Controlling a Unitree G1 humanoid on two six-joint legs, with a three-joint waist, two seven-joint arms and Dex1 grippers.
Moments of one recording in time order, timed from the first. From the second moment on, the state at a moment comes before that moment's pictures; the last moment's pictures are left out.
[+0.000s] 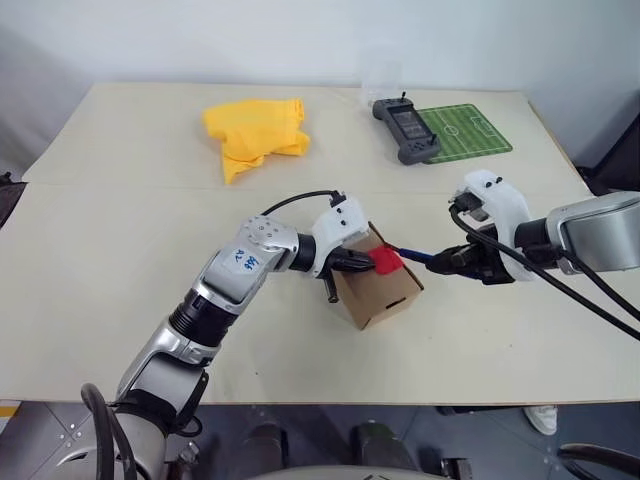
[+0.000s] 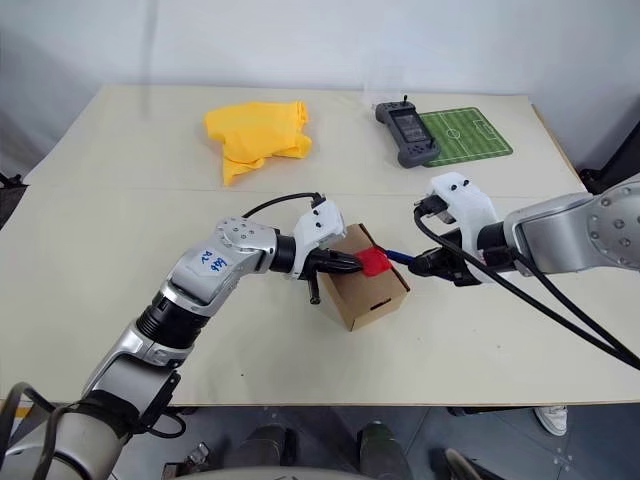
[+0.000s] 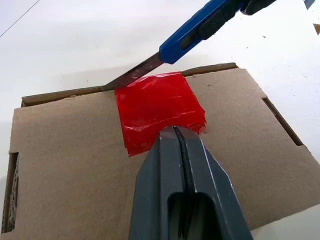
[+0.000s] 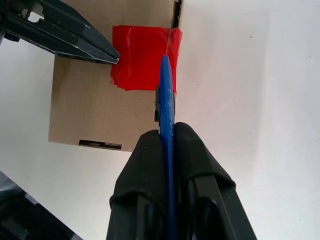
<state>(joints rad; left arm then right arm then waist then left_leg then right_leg) -0.85 0.35 -0.40 0.01 -0.19 0.77 -0.83 1.19 -2.25 -1.34 -0.14 1.96 0.77 0.14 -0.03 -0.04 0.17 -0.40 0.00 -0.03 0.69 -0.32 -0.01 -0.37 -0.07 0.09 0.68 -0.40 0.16</state>
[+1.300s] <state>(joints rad) -0.81 0.36 -0.41 -0.03 -0.19 0.80 -0.82 1.28 -2.25 -1.34 -0.10 1.96 0.98 0.24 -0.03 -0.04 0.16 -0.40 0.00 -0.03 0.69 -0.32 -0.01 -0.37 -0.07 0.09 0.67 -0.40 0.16</state>
